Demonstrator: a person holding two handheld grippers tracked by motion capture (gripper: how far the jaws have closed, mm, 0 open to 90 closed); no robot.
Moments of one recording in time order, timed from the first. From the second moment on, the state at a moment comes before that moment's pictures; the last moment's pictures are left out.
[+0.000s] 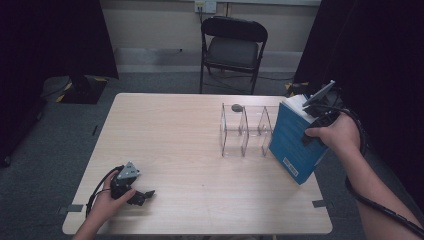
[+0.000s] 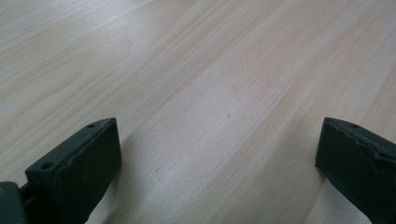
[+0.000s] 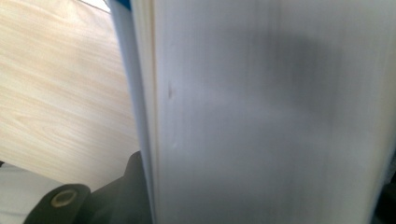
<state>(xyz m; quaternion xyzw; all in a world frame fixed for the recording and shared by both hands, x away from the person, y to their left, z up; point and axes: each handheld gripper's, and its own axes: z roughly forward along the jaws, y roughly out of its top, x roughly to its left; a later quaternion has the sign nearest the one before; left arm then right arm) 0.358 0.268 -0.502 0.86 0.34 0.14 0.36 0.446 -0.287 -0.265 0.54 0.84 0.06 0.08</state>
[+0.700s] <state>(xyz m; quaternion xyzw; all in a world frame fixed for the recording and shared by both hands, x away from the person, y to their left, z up) 0.358 0.268 -0.502 0.86 0.33 0.14 0.36 0.468 -0.281 -0.265 0.57 0.81 0.09 0.09</state>
